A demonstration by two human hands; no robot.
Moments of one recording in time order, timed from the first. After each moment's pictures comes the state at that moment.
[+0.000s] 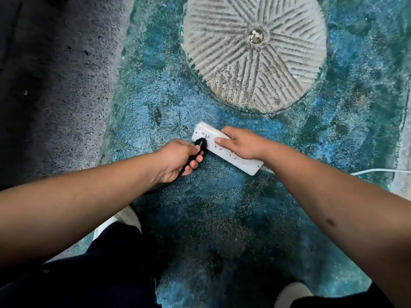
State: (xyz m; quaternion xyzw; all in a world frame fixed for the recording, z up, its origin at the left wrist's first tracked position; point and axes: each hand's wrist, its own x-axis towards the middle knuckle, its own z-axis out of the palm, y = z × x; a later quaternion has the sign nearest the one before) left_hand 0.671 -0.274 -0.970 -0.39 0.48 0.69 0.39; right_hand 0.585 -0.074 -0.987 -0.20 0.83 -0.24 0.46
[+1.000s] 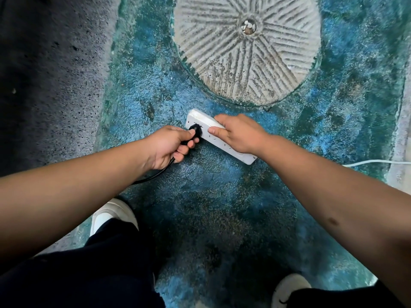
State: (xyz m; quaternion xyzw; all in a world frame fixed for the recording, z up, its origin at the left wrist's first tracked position) left_hand 0.655 -0.281 -0.965 -0.36 0.46 0.71 0.40; right_hand 0.589 -0.073 -0.972 -0.27 0.89 -0.17 0.32
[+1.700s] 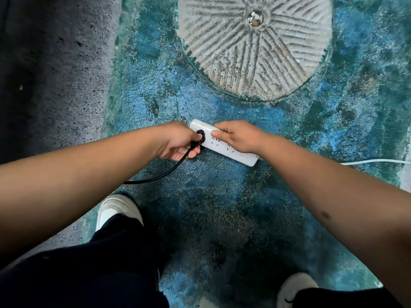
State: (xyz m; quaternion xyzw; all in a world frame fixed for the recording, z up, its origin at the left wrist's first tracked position) left_hand 0.637 -0.273 -0.959 -0.32 0.64 0.48 0.51; right_hand 0.594 -0.076 -0.998 -0.25 0.83 -0.24 0.43
